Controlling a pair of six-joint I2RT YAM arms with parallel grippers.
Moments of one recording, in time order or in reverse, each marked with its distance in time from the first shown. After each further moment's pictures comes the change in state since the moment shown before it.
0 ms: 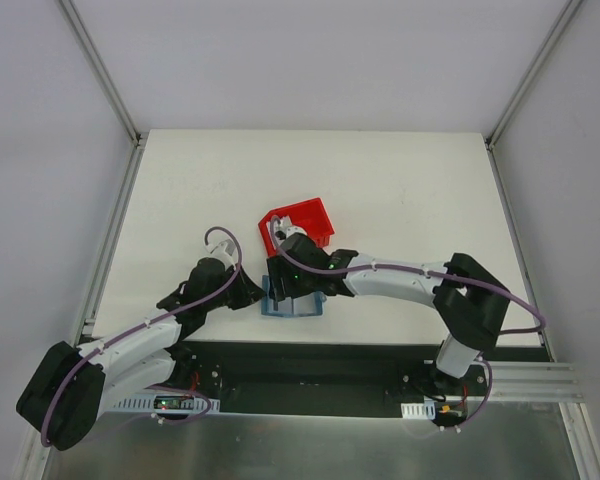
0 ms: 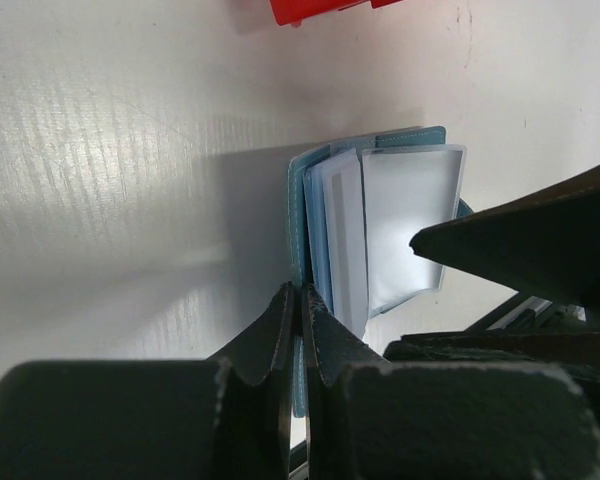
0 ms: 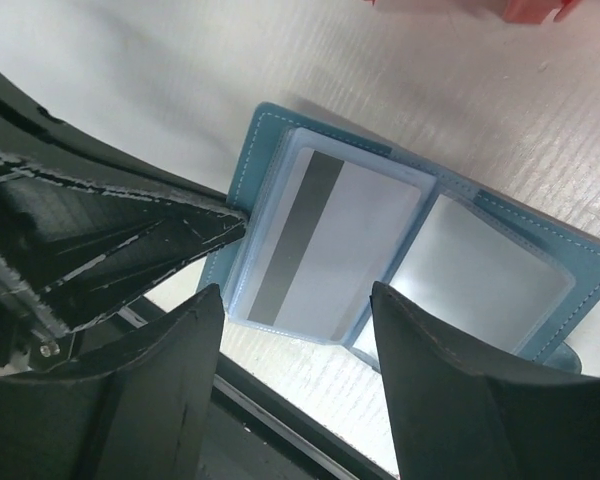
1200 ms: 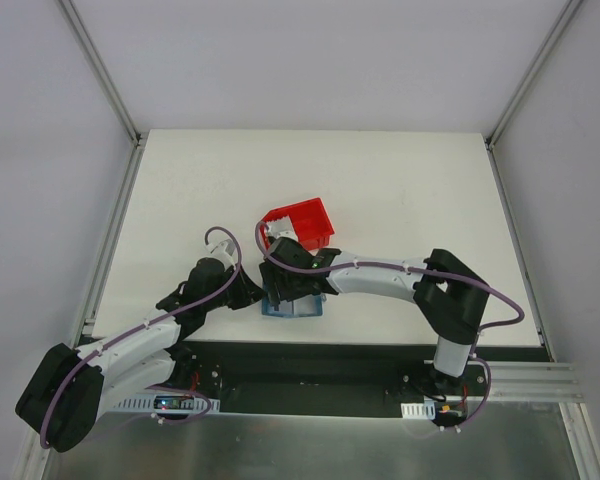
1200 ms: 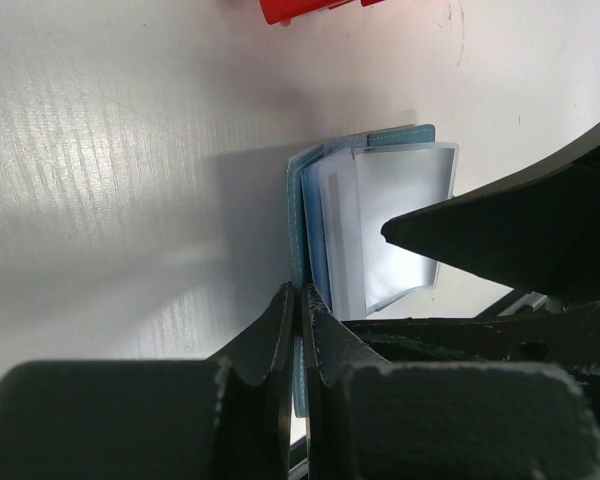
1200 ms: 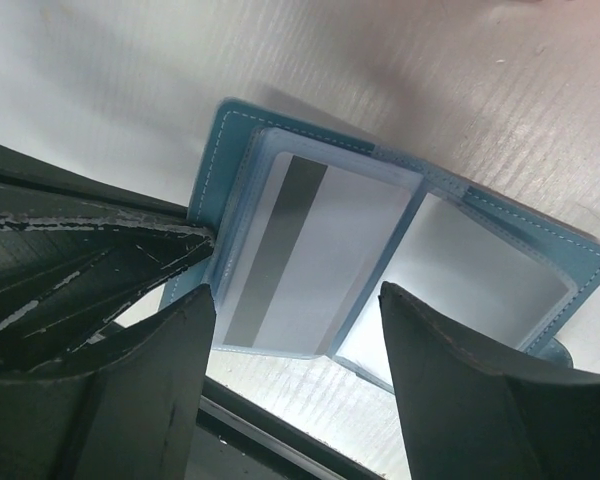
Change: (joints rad) left arm 0.000 -0.014 0.001 -0.004 0.013 0.006; right arm 0.033 0.118 0.121 -0.143 0.068 -0.023
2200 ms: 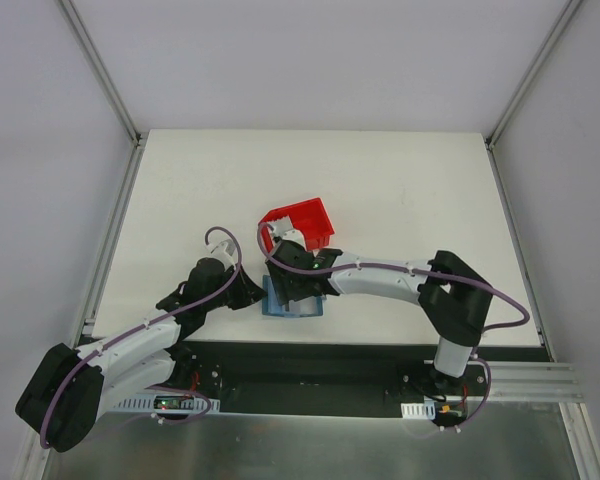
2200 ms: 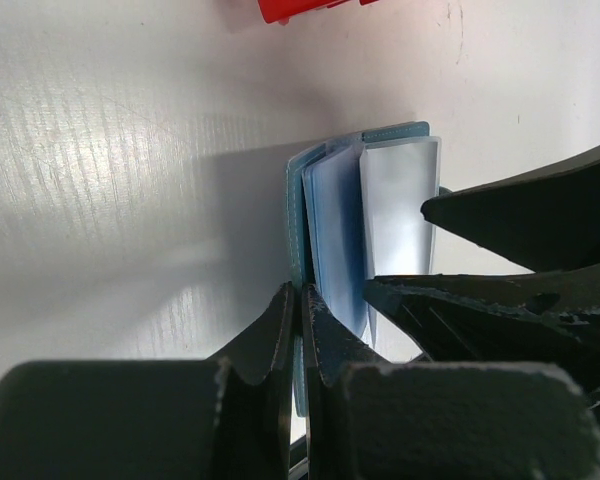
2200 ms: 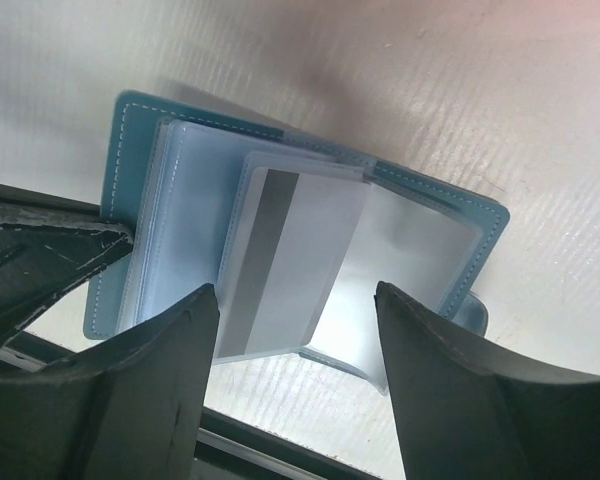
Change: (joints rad) left arm 0.000 0.000 0.000 0.001 0.000 0.000; right arm 0.008 -0.015 0.005 -0.098 0.136 -0.006
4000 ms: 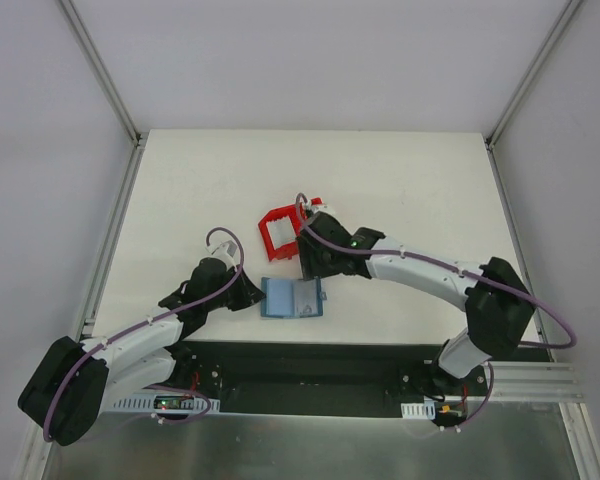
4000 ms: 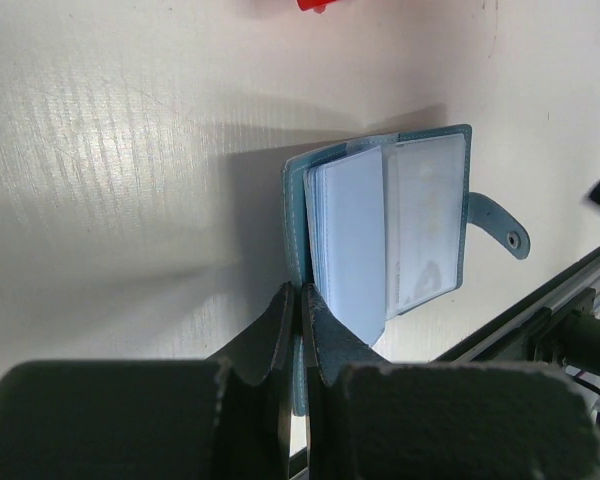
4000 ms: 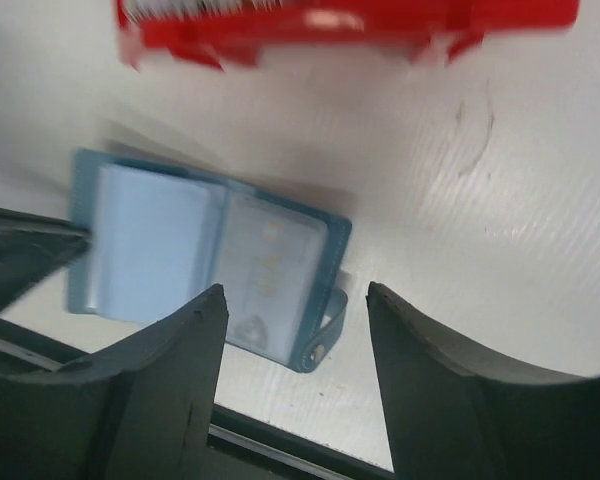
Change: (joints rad) left arm 0.000 0.044 0.000 0.002 -0.009 0.008; right arm -0.144 -0.199 -0.086 -0.077 -0.004 -0.051
